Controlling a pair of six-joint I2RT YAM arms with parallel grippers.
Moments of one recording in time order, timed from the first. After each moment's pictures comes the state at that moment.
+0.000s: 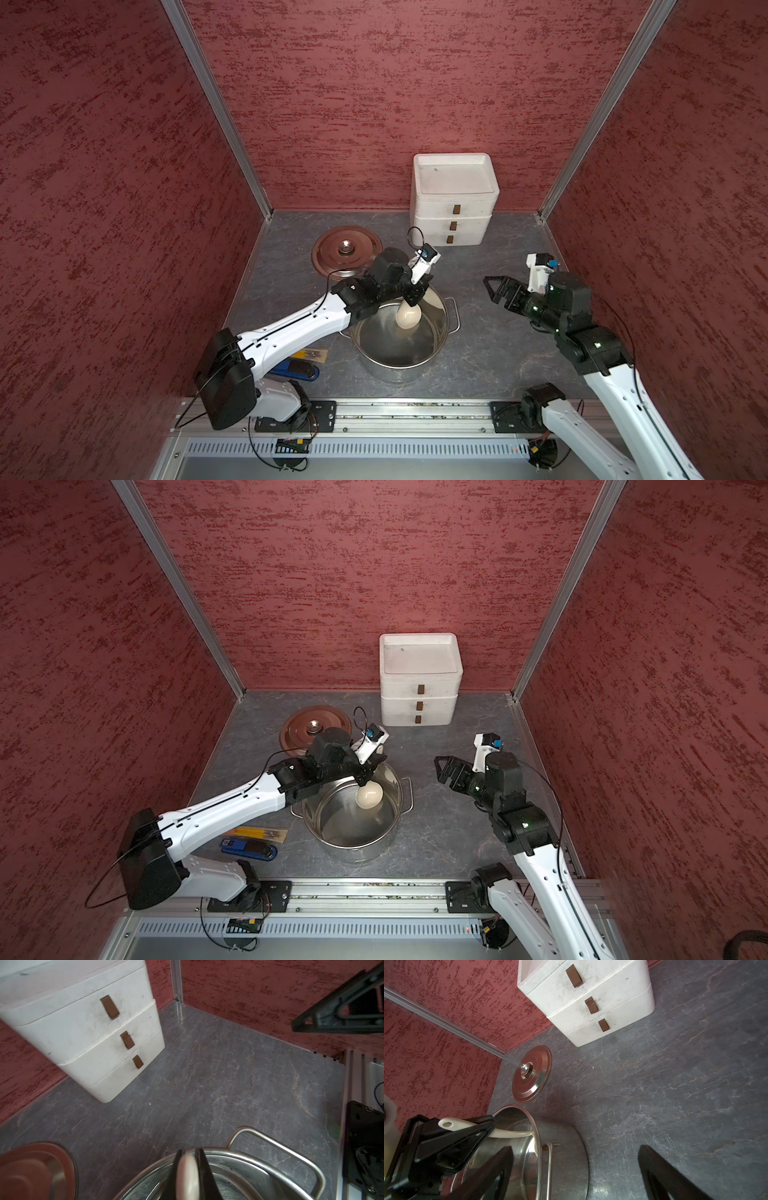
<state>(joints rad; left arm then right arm) -0.89 1.40 1.12 -0.19 0.08 0.09 0.26 0.69 0.84 -0.65 -0.18 0.62</state>
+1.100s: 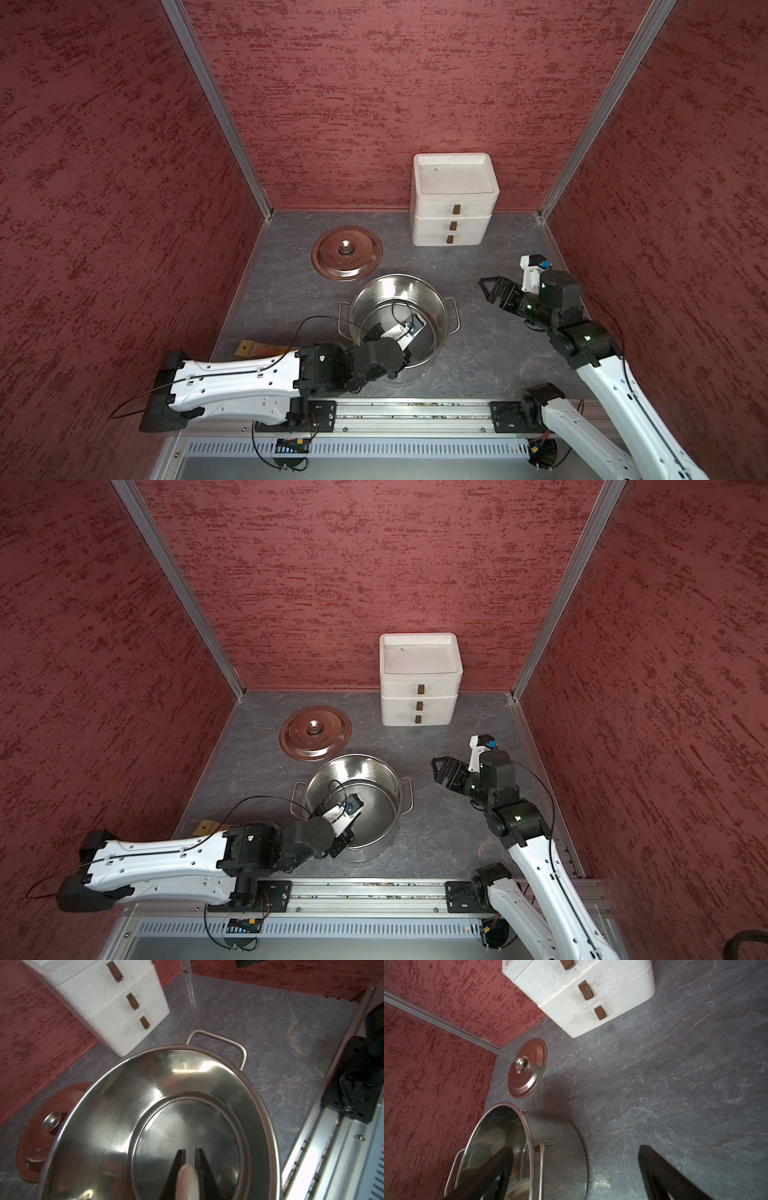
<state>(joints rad) -1.37 0.95 0.82 -0.51 -0.59 -0.17 0.26 0.74 0.80 -0.61 -0.21 0.64</state>
